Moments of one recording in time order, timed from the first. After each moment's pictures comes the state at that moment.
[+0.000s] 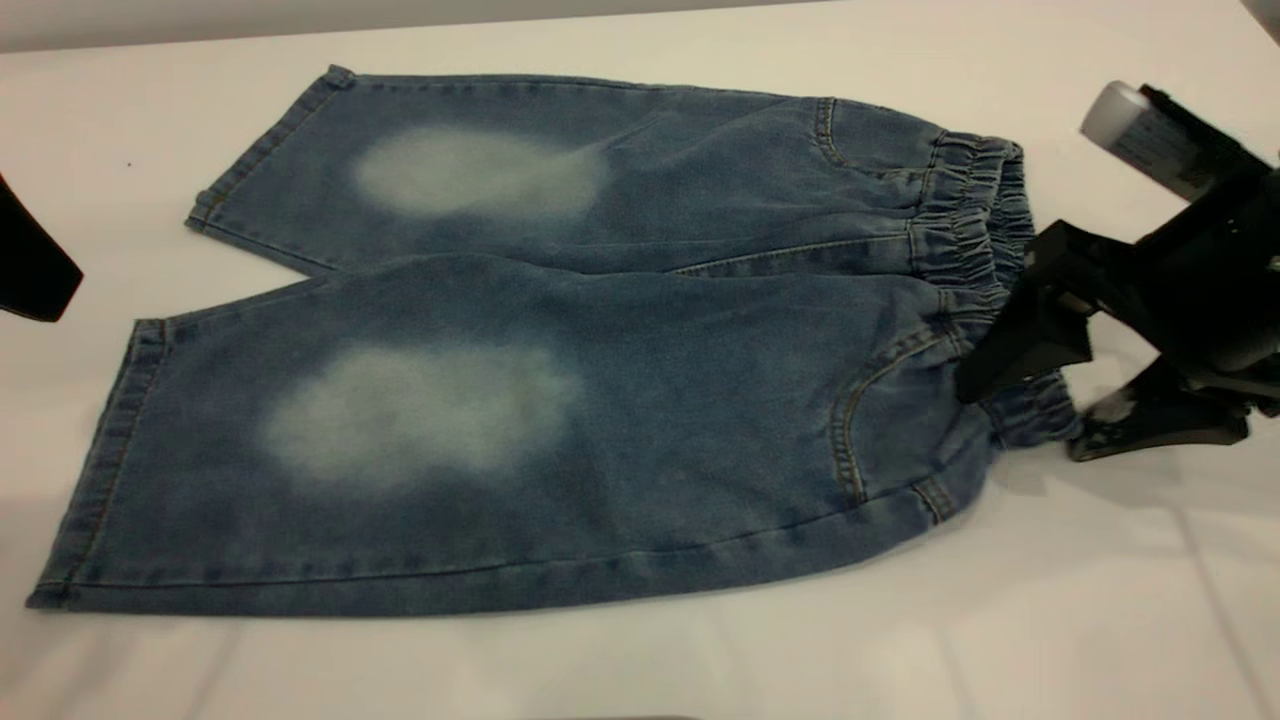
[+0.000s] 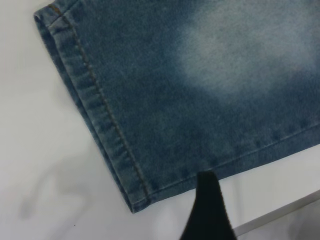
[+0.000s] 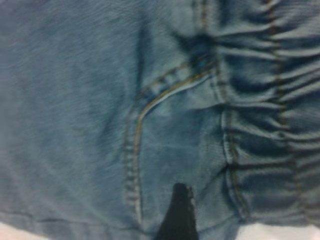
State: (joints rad) left arm -0.03 1.34 -0.63 -0.39 0.56 0.53; right arm 0.07 2.06 -0.68 1.55 0.52 -1.24
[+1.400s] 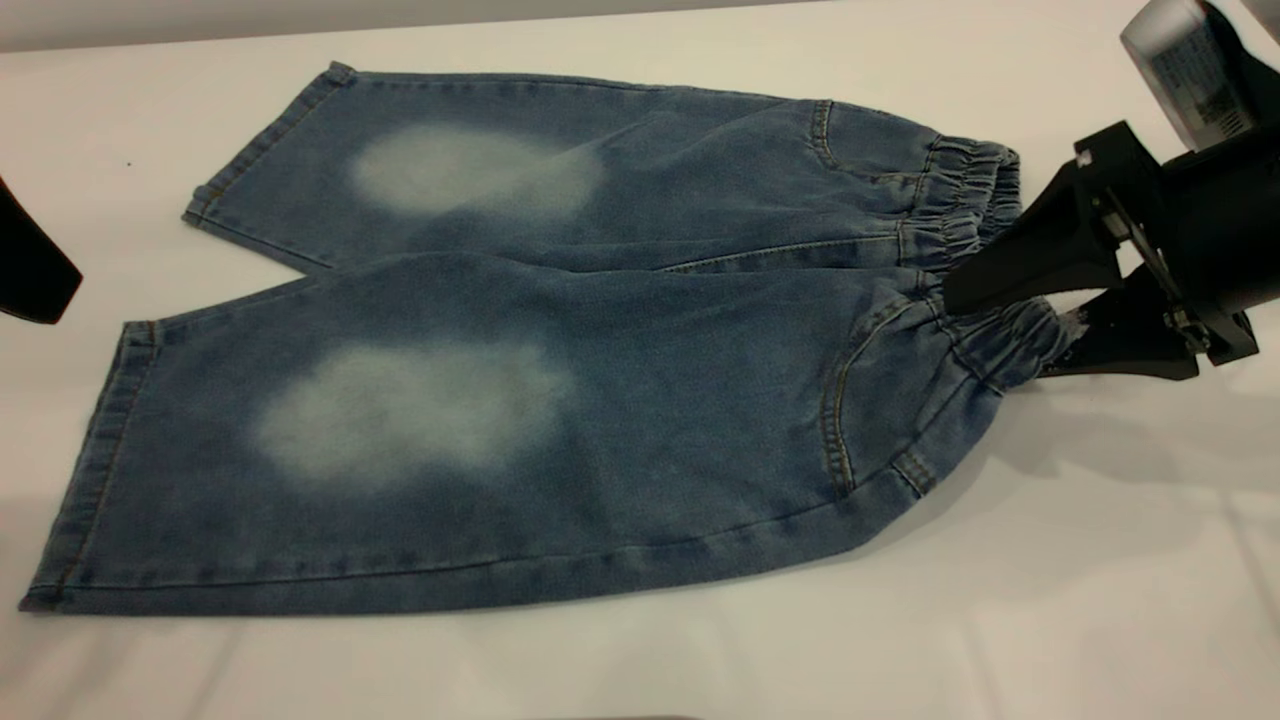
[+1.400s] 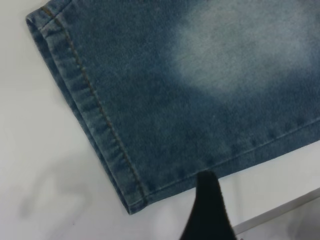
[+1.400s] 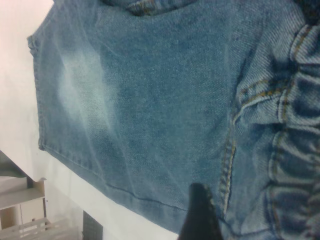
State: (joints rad) left arm -0.03 1.34 -0.63 -0.39 0.57 0.53; right arm -0.06 2.09 -0.69 1.62 0.85 -1.48
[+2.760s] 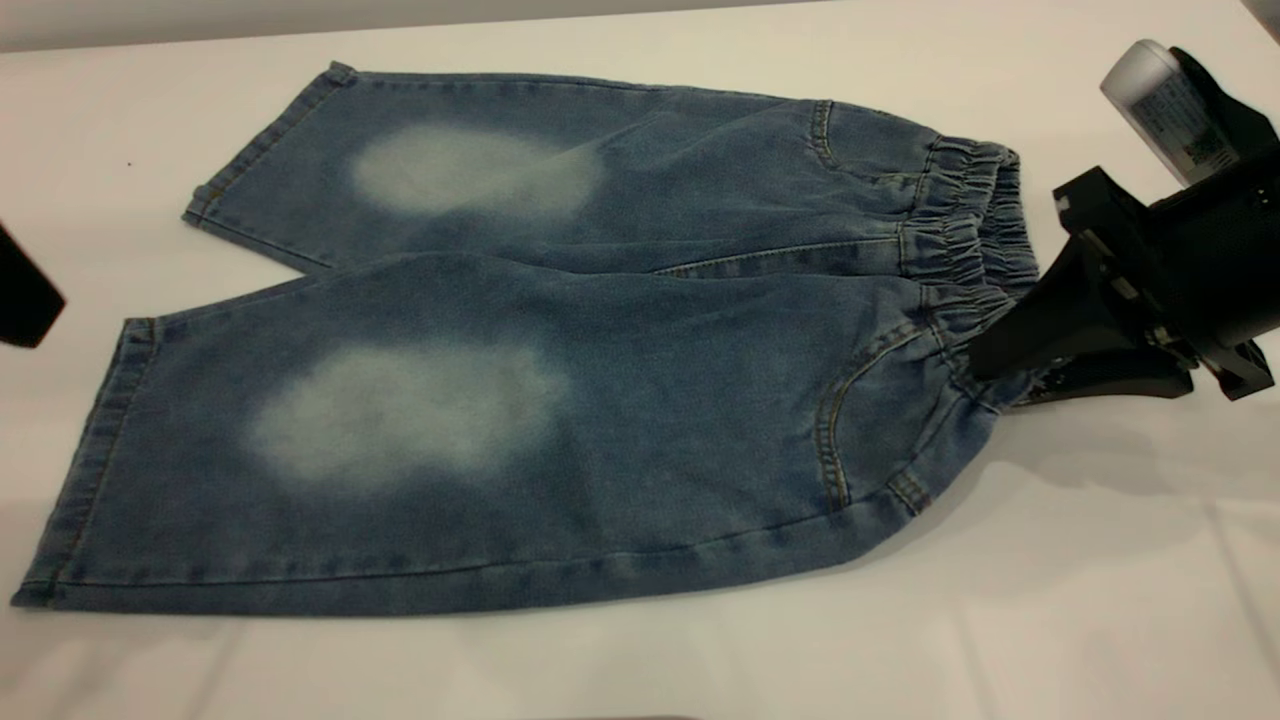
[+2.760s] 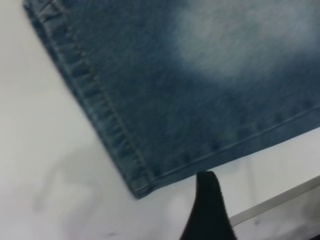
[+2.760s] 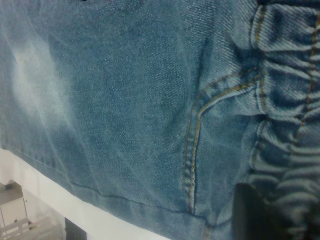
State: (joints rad) left arm -0.03 1.34 -0.63 -0.33 0.59 0.54; right arm -0.02 2.09 -0.69 1.57 0.76 -1.38
